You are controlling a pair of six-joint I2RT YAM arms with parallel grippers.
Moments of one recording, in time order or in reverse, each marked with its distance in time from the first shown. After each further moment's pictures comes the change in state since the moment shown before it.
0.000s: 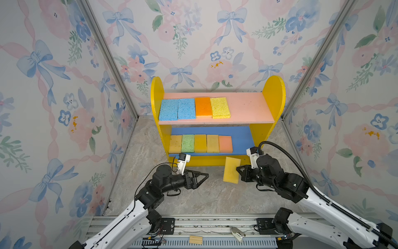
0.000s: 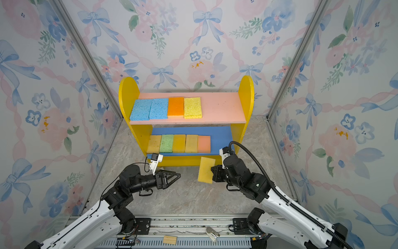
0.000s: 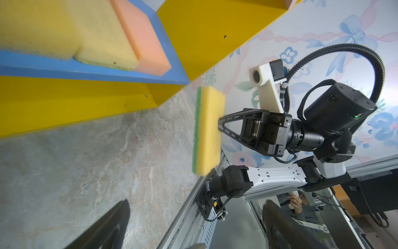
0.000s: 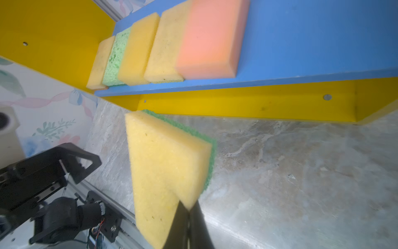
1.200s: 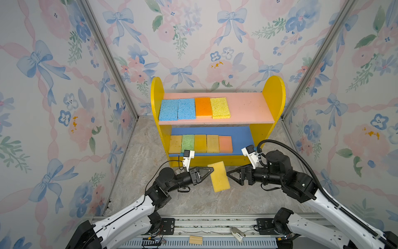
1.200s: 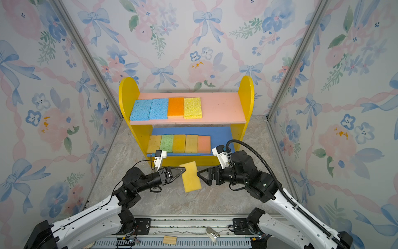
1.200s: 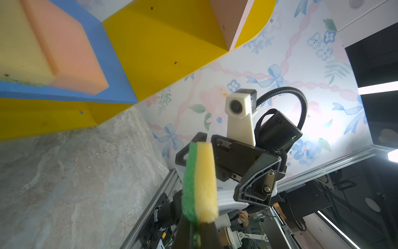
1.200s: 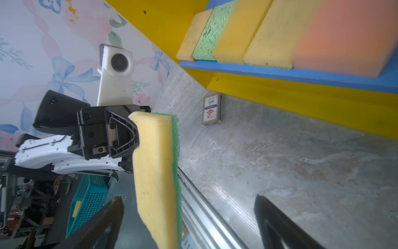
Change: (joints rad) left arm -0.104 0.107 -0.027 0.455 -0.093 -0.298; right arm -0.095 -0.080 0.017 0.082 -0.422 -0.050
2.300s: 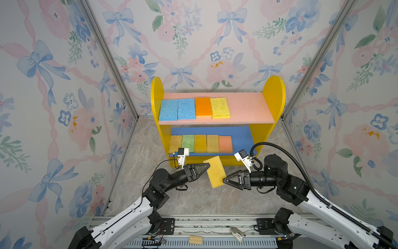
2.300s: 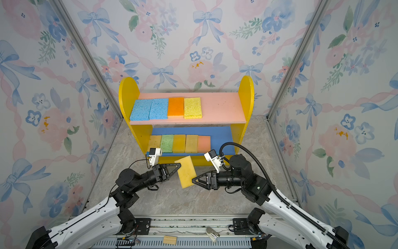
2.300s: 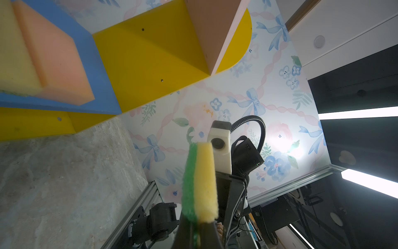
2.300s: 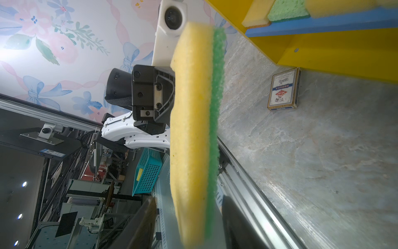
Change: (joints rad) left arm 0.047 -0.039 -0.015 0.075 0.016 -0.138; right arm 0.085 0.026 -0.113 0.292 -0.230 0.196
